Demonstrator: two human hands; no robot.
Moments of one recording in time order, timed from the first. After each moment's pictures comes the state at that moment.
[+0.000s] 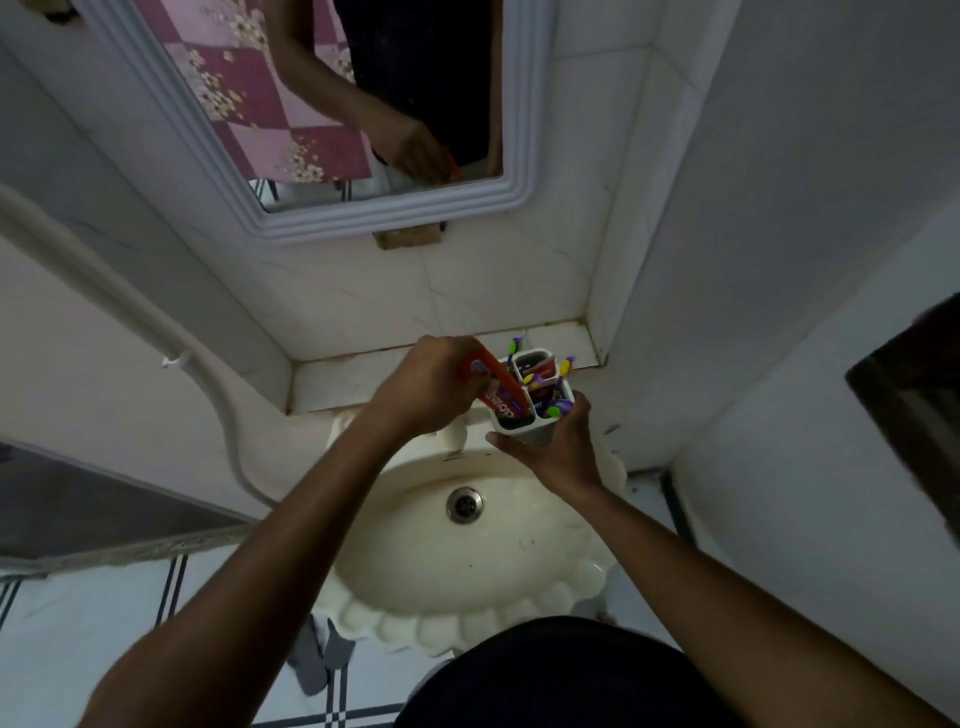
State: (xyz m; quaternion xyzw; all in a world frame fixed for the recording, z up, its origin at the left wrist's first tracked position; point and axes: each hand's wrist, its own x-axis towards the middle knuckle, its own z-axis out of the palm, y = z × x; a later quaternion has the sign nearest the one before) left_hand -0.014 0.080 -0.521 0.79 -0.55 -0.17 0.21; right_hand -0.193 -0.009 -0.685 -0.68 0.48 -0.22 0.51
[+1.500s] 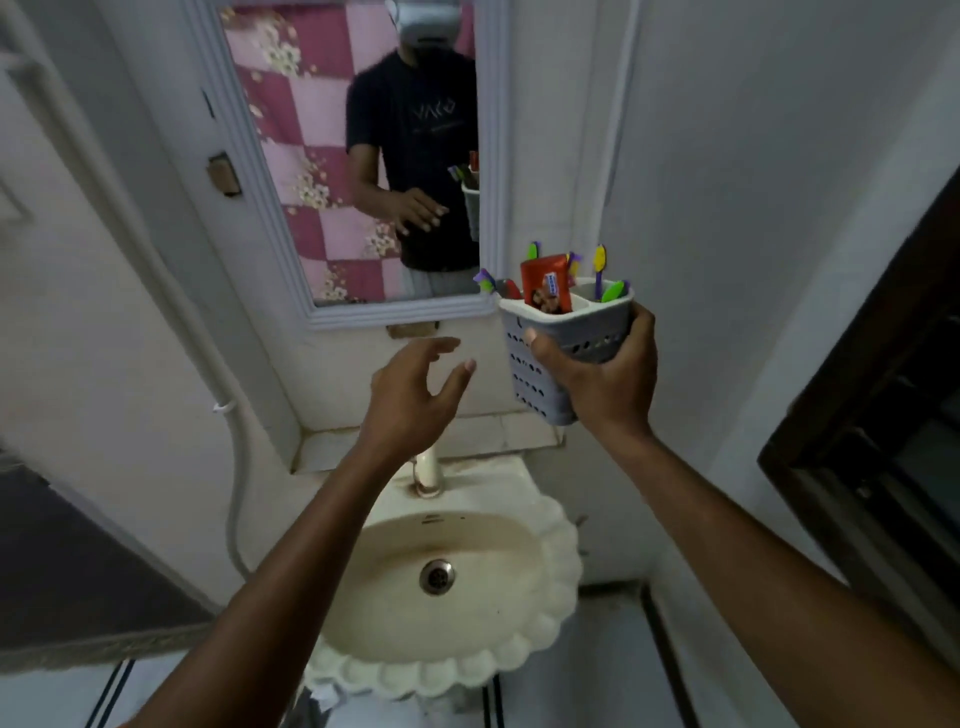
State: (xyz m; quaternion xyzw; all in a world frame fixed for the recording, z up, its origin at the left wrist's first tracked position) left_hand -0.102 0.141 -0.420 0.78 -0.46 0.02 0.42; right_hand -0.270 -0.014 -0.423 -0.65 0.37 -0.55 0.37
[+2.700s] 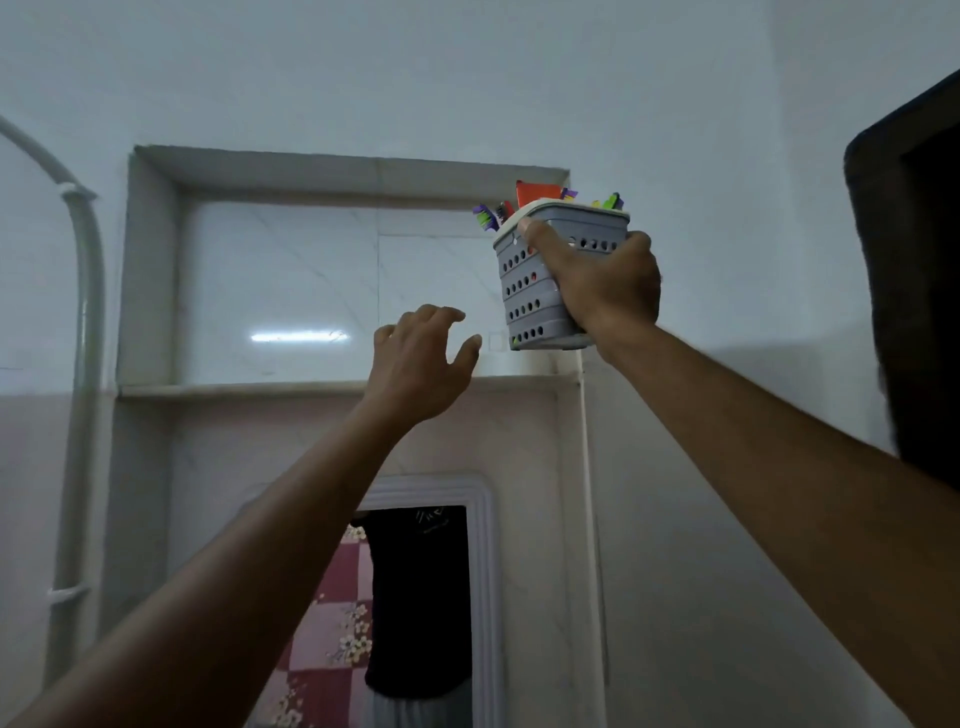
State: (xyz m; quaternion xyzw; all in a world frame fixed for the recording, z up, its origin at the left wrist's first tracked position) left_hand -0.035 0.009 0.061 0.65 -0.51 0.43 0.36; right_hand -0.223 -0.076 0.117 -0.59 0.25 -0.73 0.23
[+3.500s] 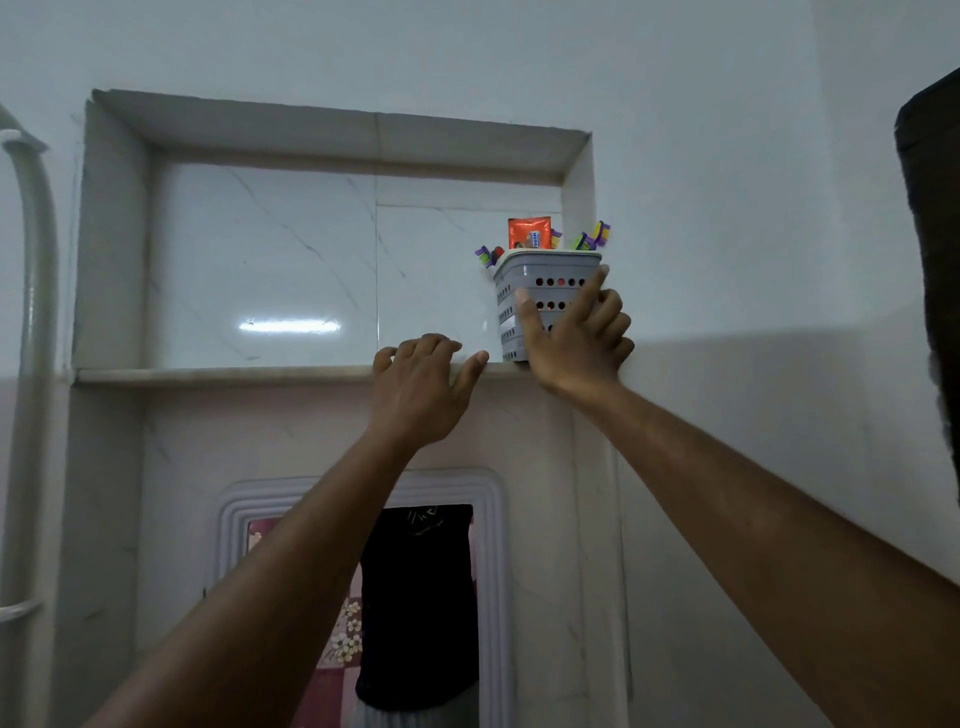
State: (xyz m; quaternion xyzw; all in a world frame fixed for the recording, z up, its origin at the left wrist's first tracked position) left_hand 0.033 -0.052 0.027 0.70 -0.48 0.43 0.31; right_hand -0.121 -0.157 0.061 -0.70 0.35 -0.63 0.05
